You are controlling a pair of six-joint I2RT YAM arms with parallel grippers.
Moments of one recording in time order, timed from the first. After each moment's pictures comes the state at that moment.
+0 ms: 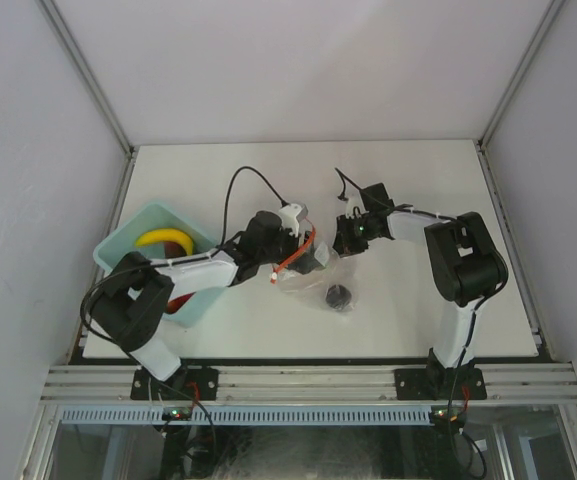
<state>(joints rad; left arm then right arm) -0.71 1.66 0.85 0.23 0.22 -0.33 0.33 1.92 1.12 -0.29 -0.63 0.21</state>
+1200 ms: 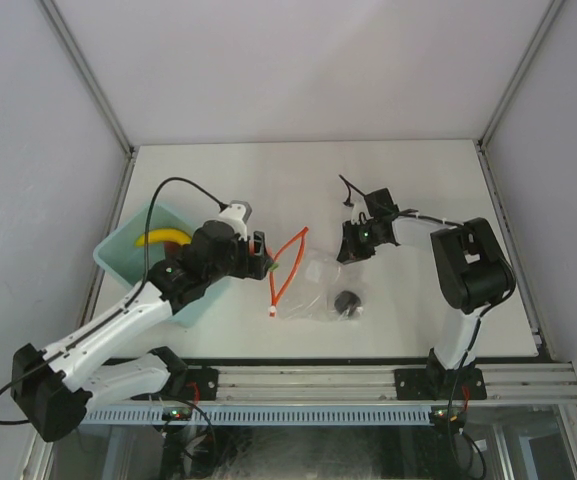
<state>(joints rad) -0.70 1.04 0.82 -0.39 -0.11 -0.41 0.32 1.85 1.05 -0.32 -0.55 0.20</state>
